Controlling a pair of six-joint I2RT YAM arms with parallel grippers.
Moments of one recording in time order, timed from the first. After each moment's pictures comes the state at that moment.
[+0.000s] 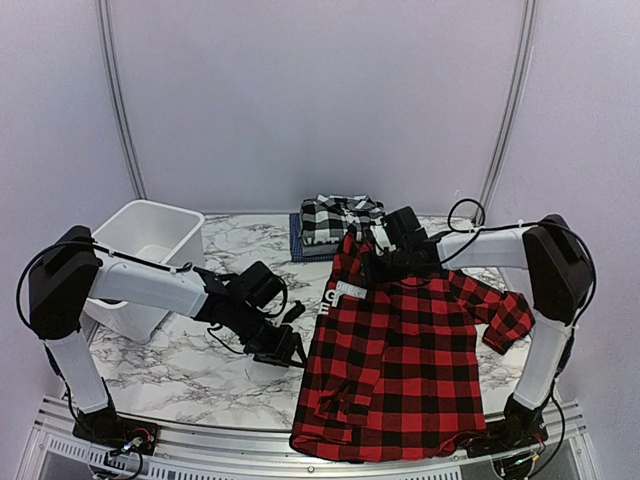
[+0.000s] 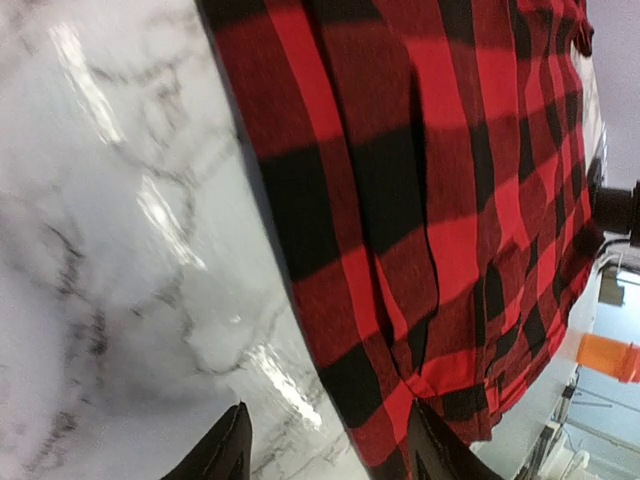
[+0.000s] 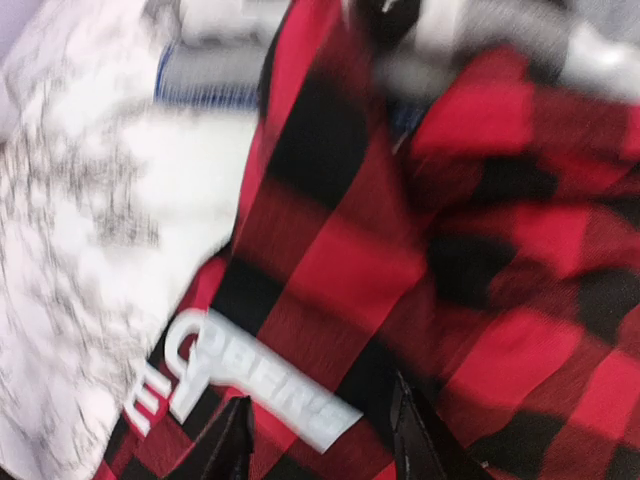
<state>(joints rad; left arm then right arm) -0.89 1.80 1.04 -0.31 0.45 -0.59 0.58 1.87 1.19 -0.17 -0.06 0.30</state>
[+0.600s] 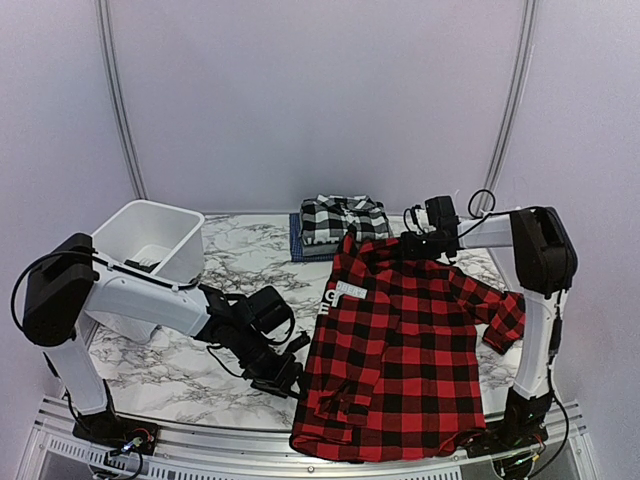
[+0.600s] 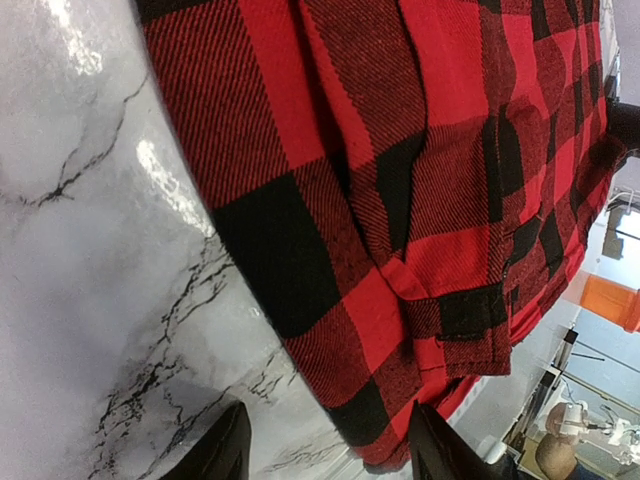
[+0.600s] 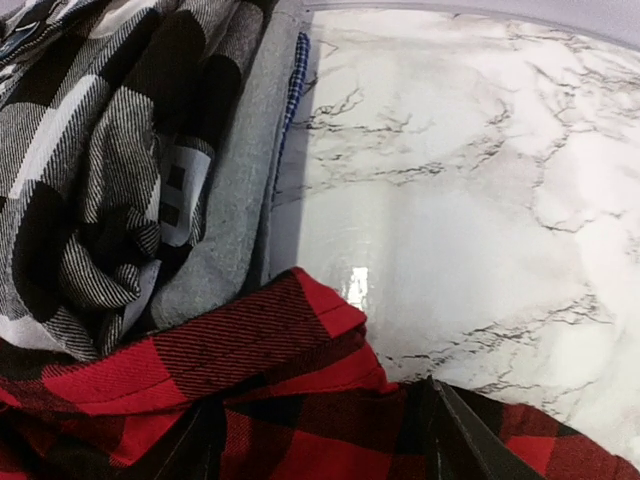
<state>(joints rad) -1.04 1.78 0.98 -0.38 0.51 -0.65 0.23 2.09 1.40 -0.10 -0.09 0.19</state>
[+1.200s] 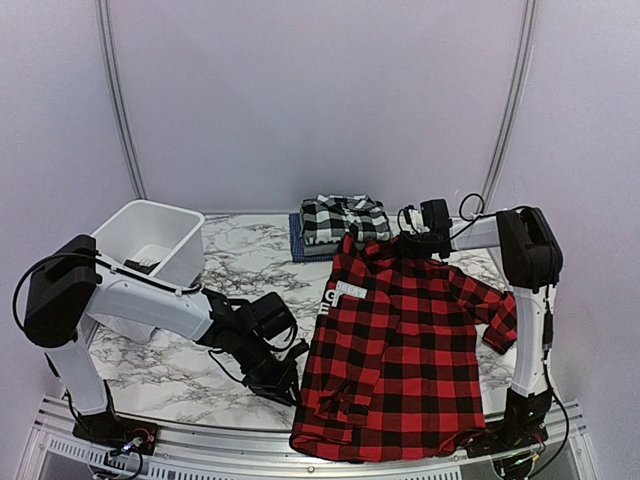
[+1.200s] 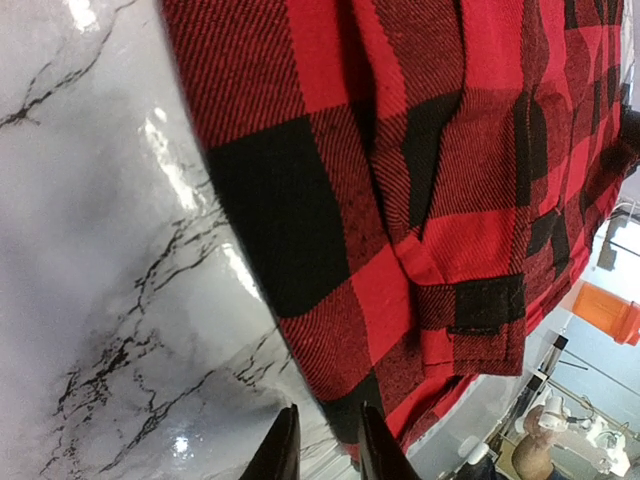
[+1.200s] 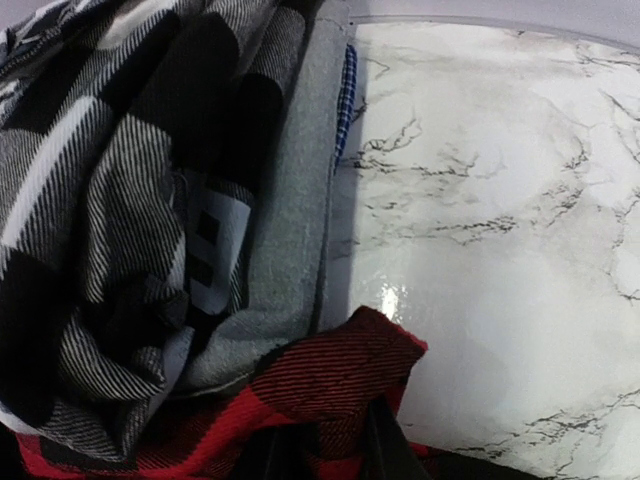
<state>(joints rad) -1.07 1.79 0.98 -0.39 0.52 -0.74 0.21 2.22 1.49 0.00 -0.20 0.20</state>
